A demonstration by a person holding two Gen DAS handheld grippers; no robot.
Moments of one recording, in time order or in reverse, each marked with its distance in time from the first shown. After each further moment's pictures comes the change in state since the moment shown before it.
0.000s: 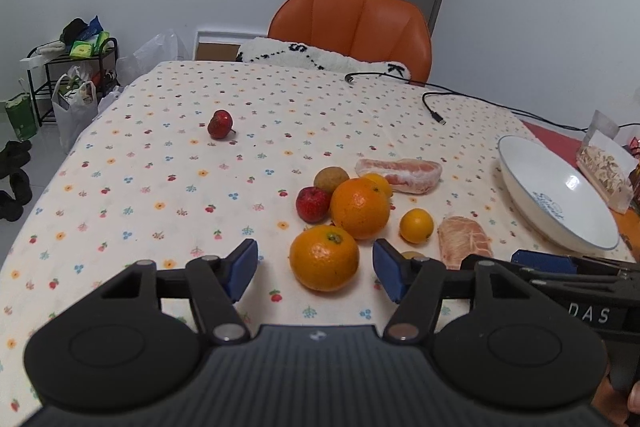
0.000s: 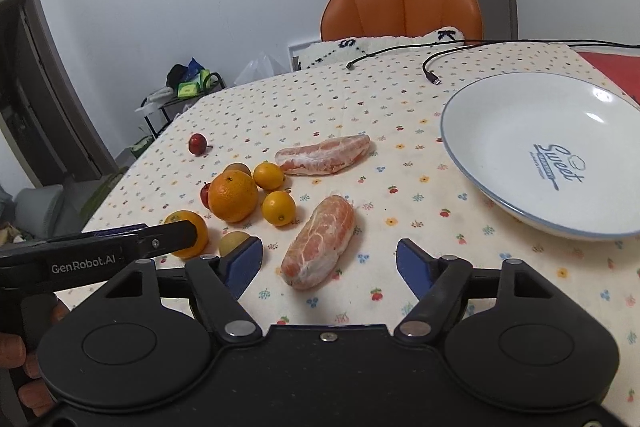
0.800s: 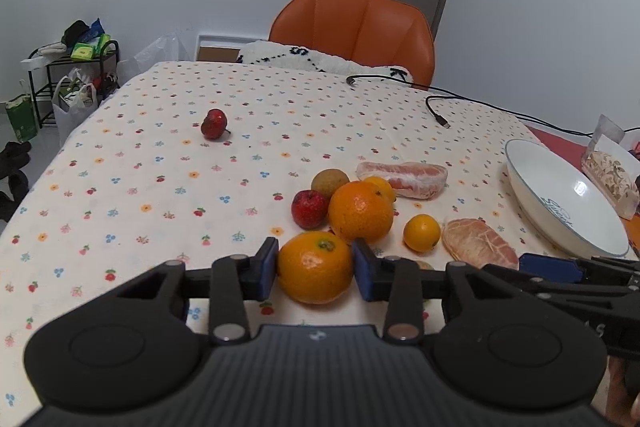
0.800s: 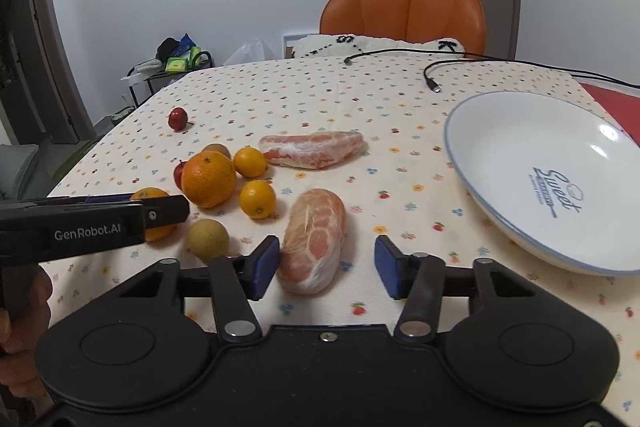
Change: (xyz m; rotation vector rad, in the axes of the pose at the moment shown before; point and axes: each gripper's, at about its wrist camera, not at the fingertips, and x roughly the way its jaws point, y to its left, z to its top) left arm 0.013 -0.004 -0.003 -0.010 -0.026 0.002; right arm 0.013 0.004 -0.001 -0.125 0.008 -0.080
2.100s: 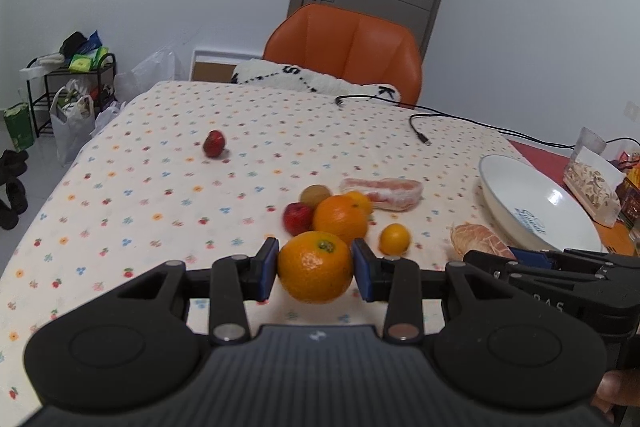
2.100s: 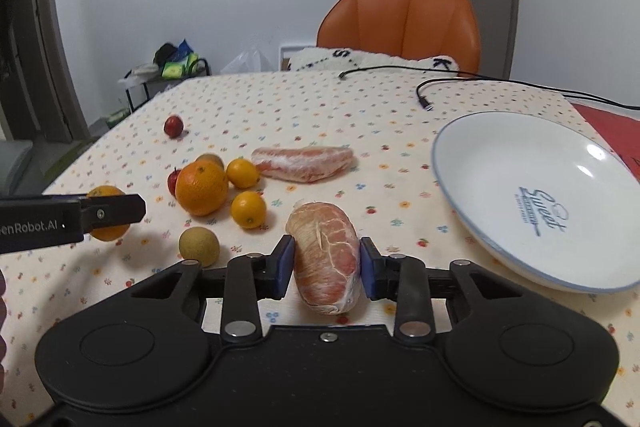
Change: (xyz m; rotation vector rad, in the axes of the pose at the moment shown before) left arm -0.035 -0.007 0.002 0.001 -0.049 -0.031; right arm -0.008 -0.001 0.002 -0.034 -0.050 -0.019
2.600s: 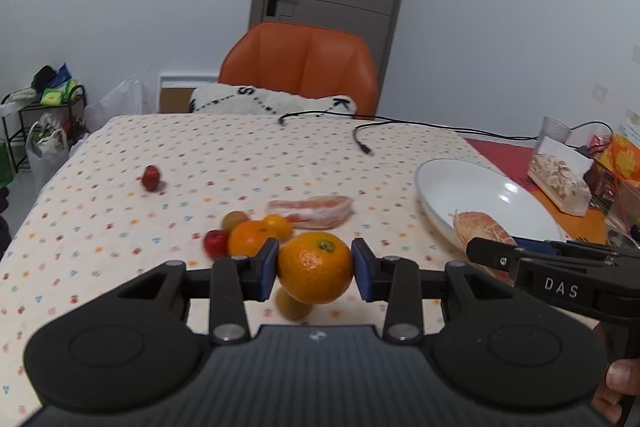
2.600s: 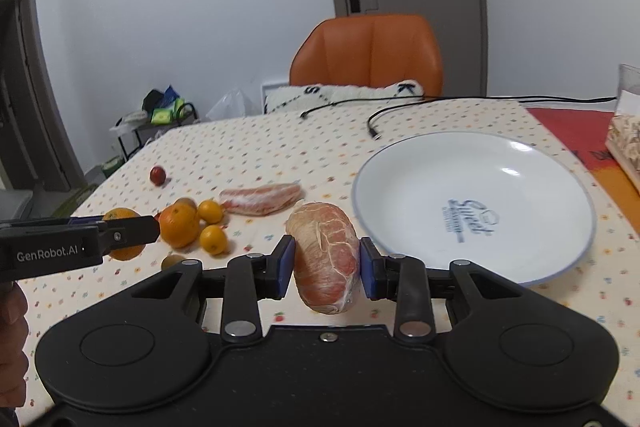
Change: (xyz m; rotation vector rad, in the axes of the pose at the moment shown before) left arm -0.008 -0.059 0.007 0.093 -0.039 -0.062; right arm -0.044 -0.048 0.000 0.099 -0.101 -0.010
